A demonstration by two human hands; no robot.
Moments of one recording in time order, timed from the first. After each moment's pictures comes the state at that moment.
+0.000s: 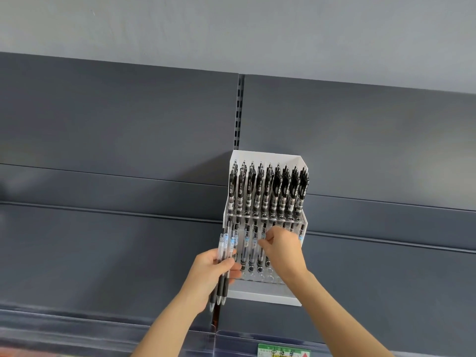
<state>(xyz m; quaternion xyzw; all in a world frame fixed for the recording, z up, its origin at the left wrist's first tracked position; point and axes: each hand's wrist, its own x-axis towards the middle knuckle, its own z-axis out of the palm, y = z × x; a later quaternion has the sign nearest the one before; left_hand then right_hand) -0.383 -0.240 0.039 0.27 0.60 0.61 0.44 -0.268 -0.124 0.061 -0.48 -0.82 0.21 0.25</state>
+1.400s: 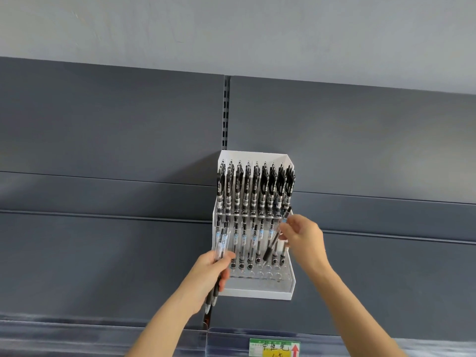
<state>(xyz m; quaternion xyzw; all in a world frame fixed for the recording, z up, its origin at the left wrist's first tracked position) -0.373 -0.238 0.043 0.35 0.63 0.53 0.45 -0.218 -0.122 0.084 -0.45 -0.72 0.35 0.40</state>
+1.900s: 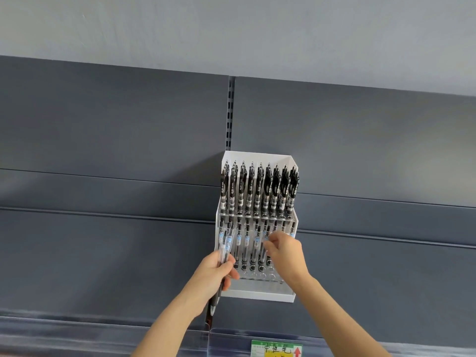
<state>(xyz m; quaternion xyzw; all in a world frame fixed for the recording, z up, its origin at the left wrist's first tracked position) -0.373 -0.237 0.037 0.38 0.64 0.52 0.42 -0.244 -0.124 0.053 -0.48 -0.78 0.27 0.29</state>
